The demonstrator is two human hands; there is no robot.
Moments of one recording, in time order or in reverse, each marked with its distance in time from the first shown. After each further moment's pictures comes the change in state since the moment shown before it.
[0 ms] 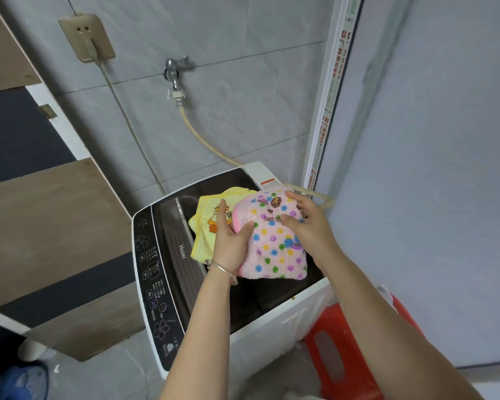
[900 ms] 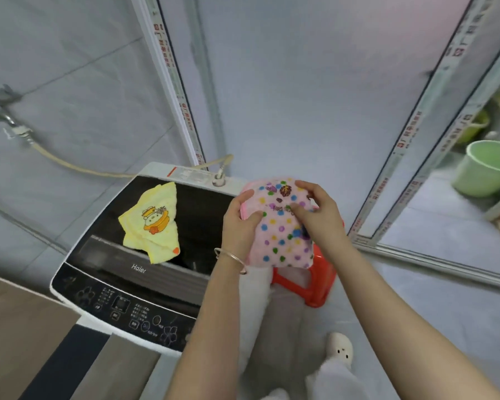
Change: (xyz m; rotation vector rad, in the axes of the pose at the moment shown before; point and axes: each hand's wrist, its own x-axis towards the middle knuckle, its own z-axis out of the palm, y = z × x) left_hand -0.109 -0.007 -0.028 0.164 -0.737 0.149; right_hand -0.217 0.021 0.031 0.021 0.809 0.000
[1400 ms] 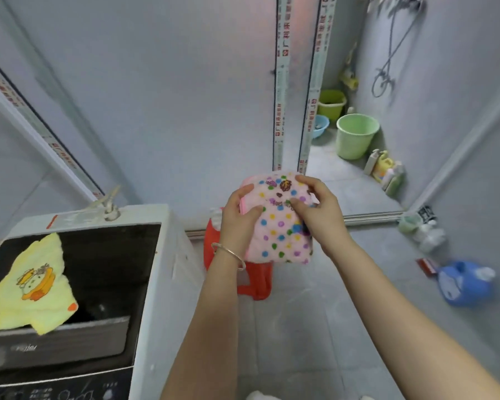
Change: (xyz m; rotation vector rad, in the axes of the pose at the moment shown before) left_hand -0.066 0.013 0.172 -0.018 -0.410 0.025; right_hand -0.076 0.018 -0.182 -0.049 0.445 0.027
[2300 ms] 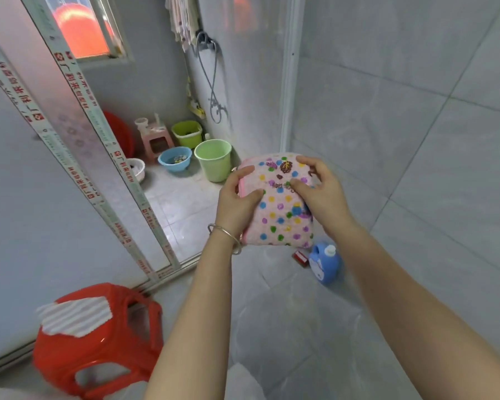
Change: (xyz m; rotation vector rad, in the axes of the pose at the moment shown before) left_hand -0.041 0.053 0.465 0.031 -0.532 0.151; right_hand 0.037 0.026 -0.457 -0.101 0.514 -0.019
